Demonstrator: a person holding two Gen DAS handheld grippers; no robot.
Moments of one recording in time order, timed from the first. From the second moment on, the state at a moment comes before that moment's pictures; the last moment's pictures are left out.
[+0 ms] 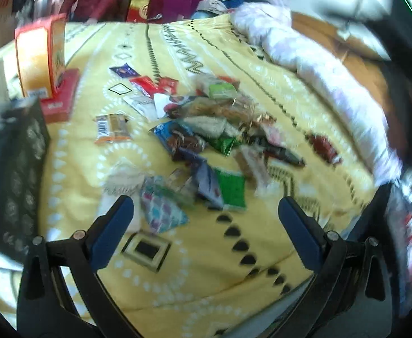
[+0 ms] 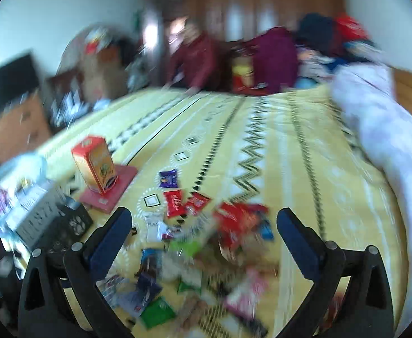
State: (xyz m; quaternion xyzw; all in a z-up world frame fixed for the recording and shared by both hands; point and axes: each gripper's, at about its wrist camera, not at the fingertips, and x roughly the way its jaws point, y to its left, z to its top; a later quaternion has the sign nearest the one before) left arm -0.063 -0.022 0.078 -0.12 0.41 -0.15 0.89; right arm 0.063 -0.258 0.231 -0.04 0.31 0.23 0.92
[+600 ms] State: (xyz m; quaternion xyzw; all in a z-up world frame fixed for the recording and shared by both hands) left arm -0.002 -0.084 0.054 -0.02 0.47 -0.16 0.87; right arm -0.005 -0.356 0.114 0.00 0.45 0.21 0.87
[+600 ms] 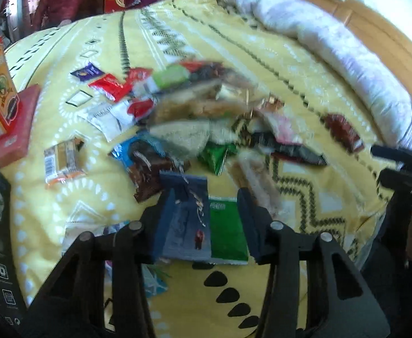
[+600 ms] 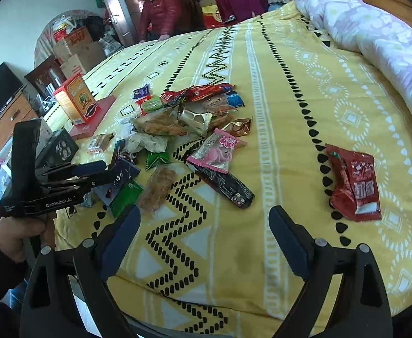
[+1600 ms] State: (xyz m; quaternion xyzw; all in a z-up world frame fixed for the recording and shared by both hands) left arm -0.038 -0.047 0.104 -0.09 0.41 -0.20 0.89; right arm 0.040 -0.338 0.056 0.02 0.51 0.26 0.82
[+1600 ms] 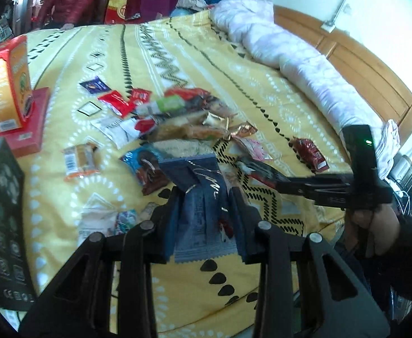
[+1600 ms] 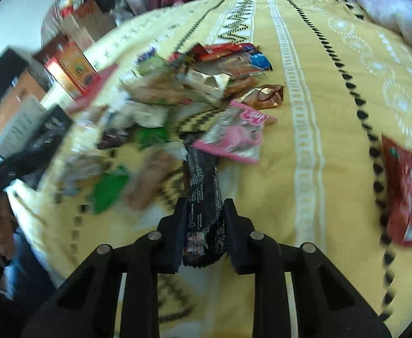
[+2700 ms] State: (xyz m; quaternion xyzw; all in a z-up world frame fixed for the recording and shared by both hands) left arm -0.144 0.313 0.226 -0.14 0.28 0.19 0.93; right arm 0.016 0.068 0.268 0.11 0.37 0.60 0.70
